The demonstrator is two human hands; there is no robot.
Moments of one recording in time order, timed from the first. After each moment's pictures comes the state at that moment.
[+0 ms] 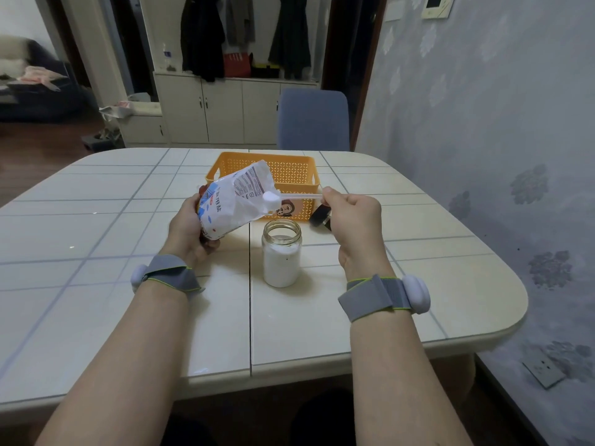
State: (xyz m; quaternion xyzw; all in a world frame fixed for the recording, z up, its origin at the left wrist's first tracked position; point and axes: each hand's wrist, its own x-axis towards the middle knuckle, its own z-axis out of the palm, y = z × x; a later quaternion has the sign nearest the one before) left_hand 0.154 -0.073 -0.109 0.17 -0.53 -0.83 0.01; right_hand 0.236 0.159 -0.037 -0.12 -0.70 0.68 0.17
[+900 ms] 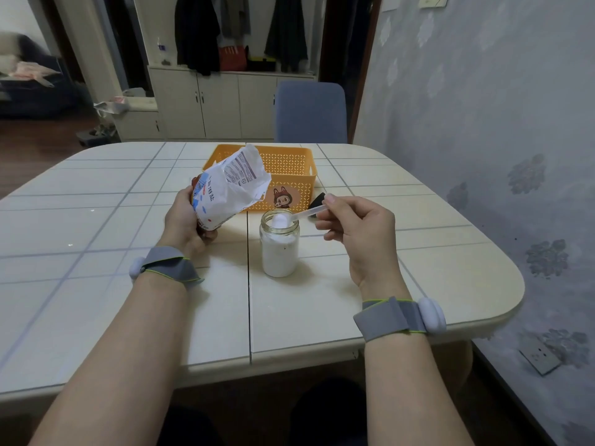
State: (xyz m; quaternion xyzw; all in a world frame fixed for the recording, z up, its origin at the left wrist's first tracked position) left_hand 0.160 -0.072 -0.105 0.16 -0.52 -0.84 0.01; right_hand 0.258 0.182 -0.070 -0.01 -0.64 0.74 0.19
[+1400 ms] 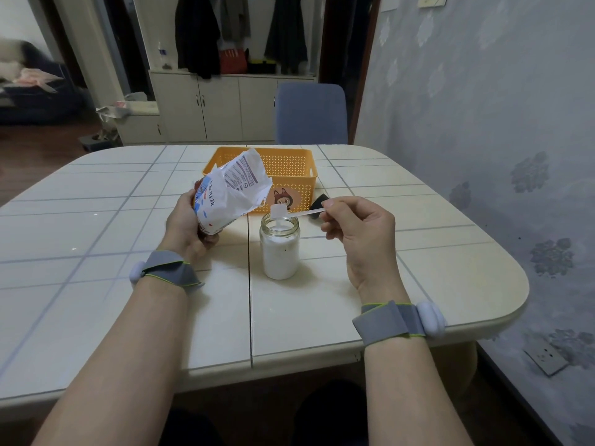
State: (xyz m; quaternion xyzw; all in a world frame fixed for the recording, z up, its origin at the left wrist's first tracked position) left_hand 0.160 -0.069 -0.106 0.16 -0.52 -0.84 0.00; right_hand 0.255 0.180 -0.076 0.02 -0.60 0.77 0.20
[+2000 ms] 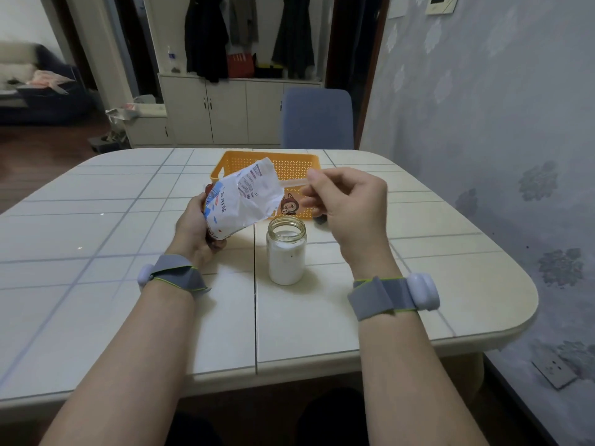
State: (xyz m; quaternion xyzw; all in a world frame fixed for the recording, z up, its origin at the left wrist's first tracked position) left_hand 0.155 -0.074 -0.112 0.15 -0.53 -0.83 -0.01; right_hand 0.243 0.156 -0.033 0.09 -0.66 0.71 0.22
